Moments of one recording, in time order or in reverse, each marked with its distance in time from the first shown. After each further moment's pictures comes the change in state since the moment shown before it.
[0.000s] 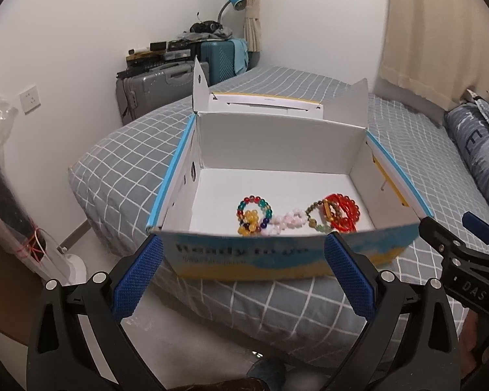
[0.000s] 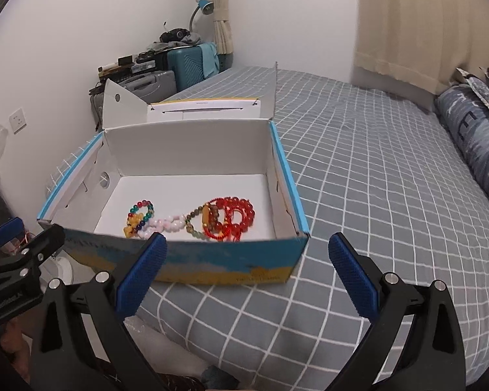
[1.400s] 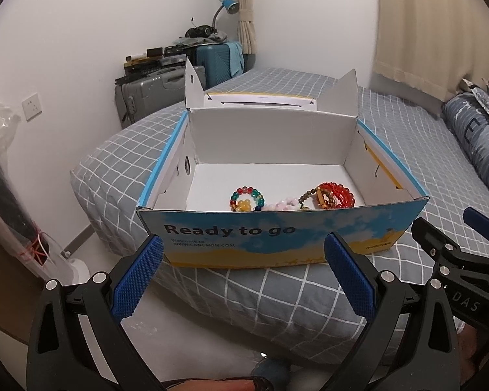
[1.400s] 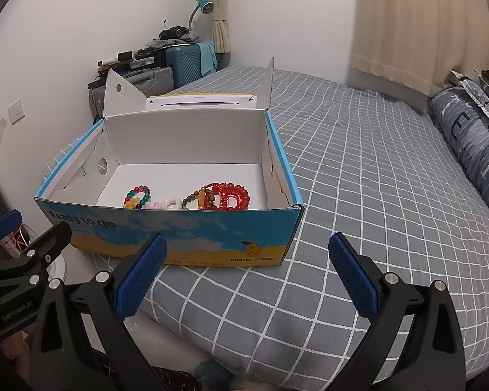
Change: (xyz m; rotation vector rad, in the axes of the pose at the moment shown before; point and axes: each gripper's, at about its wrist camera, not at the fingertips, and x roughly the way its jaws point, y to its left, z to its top) left arm -0.004 -0.015 -0.018 0.039 -0.014 0.014; right arm -0.007 0.004 -0.023 -0.020 -0.008 -0.030
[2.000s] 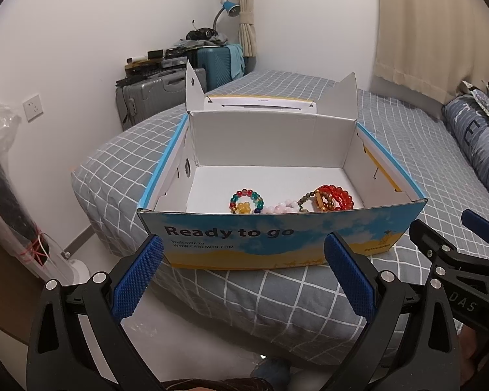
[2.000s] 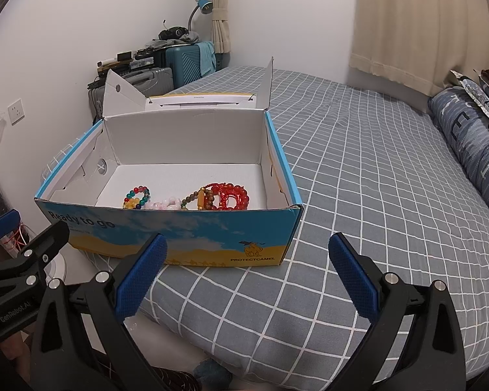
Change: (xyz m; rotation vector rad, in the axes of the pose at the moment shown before) left arm -0.004 -0.001 0.000 -0.007 -0.013 0.002; right arm 0.000 -0.001 0.000 0.000 -0.001 0.000
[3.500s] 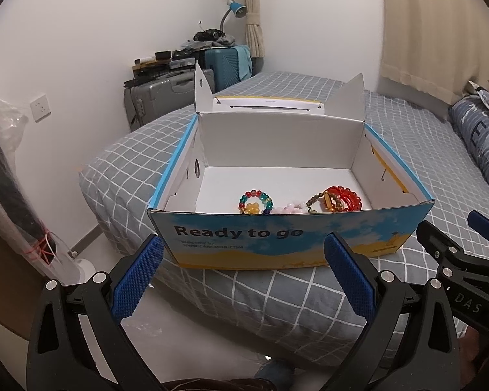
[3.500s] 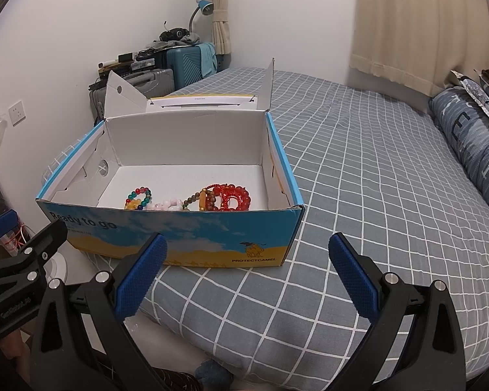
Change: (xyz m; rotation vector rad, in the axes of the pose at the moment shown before) left arm -0.001 0.003 0.000 -0.002 -0.003 0.038; right arm -0.003 -0.001 0.000 -0.001 -0.003 0.003
